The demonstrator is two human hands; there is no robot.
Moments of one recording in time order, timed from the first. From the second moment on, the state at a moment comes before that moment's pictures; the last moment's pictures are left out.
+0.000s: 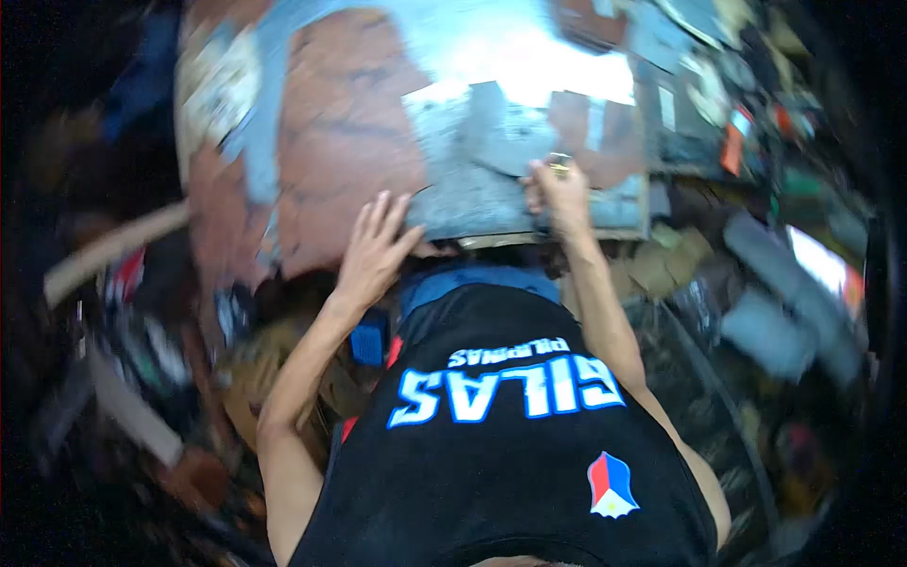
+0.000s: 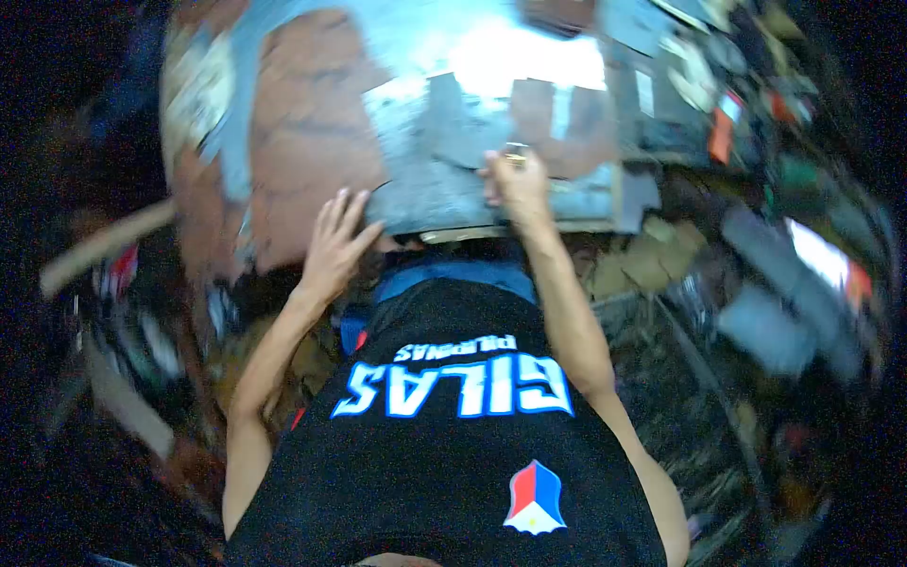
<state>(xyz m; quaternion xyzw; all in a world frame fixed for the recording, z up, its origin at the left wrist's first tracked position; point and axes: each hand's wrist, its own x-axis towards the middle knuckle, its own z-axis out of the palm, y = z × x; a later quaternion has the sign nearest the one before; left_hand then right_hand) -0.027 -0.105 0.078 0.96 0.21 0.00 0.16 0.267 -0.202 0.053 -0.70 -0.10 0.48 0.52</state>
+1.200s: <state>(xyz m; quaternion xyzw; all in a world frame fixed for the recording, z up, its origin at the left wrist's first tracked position) -0.080 0.058 0.074 0.69 0.53 0.21 0.45 0.242 -0.193 0.052 -0.75 -0.13 0.36 0.54</state>
